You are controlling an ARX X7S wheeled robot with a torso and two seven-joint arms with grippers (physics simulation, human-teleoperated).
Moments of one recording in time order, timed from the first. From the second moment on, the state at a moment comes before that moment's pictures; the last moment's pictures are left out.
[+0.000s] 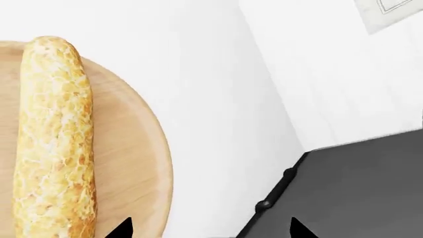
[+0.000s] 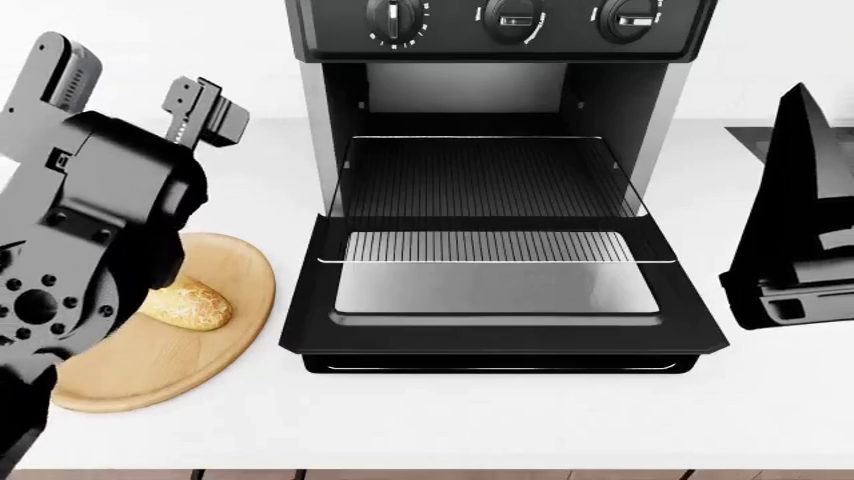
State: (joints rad) left arm -1.27 -0.62 0.92 0.05 -1.97 0.35 -1.57; right arm 0.84 0.44 0.95 -1.04 1.86 1.56 0.75
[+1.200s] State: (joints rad) left arm -1.63 -0.70 1.89 0.02 -2.14 0.80 -1.54; right arm 0.24 0.69 0.53 -1.04 1.21 0.69 0.48
